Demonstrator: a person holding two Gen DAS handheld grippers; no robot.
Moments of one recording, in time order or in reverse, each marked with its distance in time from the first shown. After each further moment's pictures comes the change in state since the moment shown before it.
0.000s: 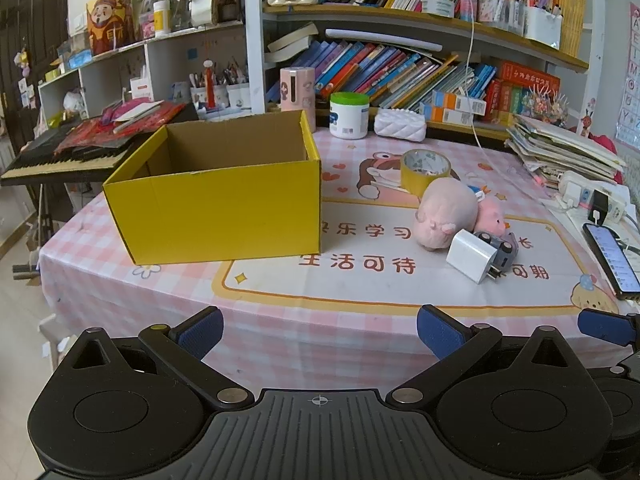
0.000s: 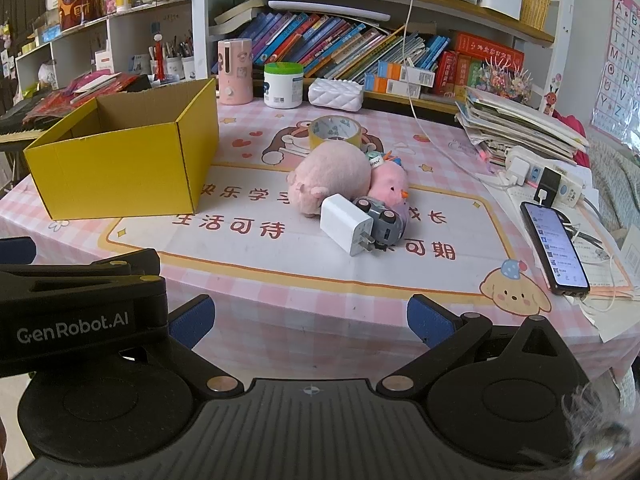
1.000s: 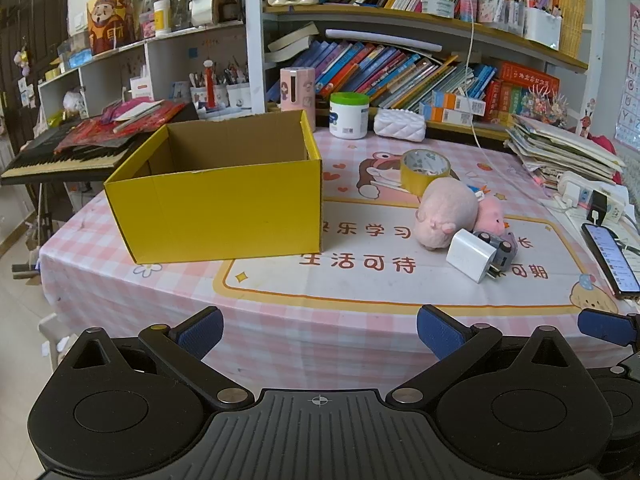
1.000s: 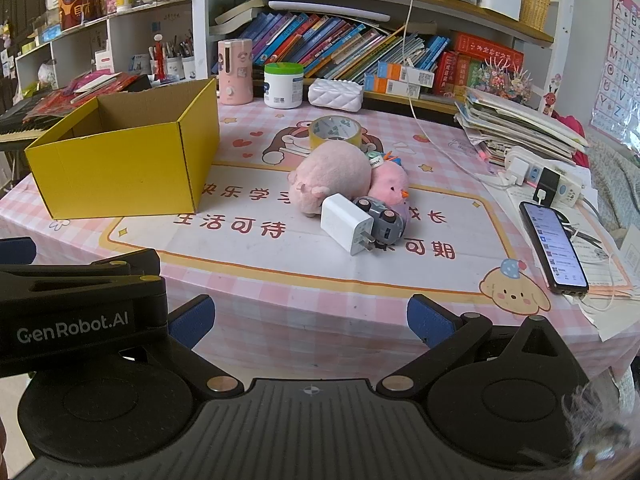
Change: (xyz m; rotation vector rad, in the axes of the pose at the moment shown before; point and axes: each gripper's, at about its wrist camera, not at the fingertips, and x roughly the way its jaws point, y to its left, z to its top) left arm -0.001 0.001 0.000 -0.002 0.003 -0.002; right arm -0.002 0.002 0.002 0.000 0.002 -0.001
